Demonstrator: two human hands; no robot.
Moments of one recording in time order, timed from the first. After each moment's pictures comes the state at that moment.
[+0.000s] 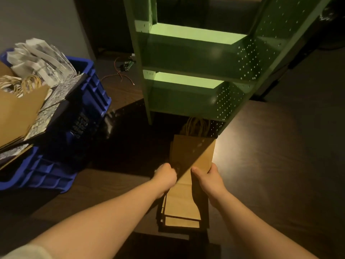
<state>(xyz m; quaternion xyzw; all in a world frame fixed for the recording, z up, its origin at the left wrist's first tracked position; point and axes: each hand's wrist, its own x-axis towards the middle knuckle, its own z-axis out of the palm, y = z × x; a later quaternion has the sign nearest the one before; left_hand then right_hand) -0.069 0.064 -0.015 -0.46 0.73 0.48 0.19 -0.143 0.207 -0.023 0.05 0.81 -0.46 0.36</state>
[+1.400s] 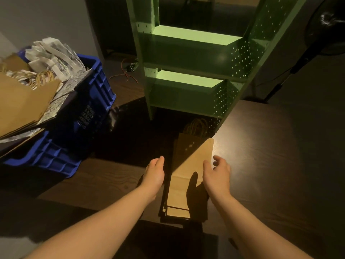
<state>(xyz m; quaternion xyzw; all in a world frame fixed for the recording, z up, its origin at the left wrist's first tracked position) -0.023 0.084 -0.008 -0.51 0.59 0.62 0.00 -0.135 0.234 0.006 0.03 0.89 -0.42 0.19</state>
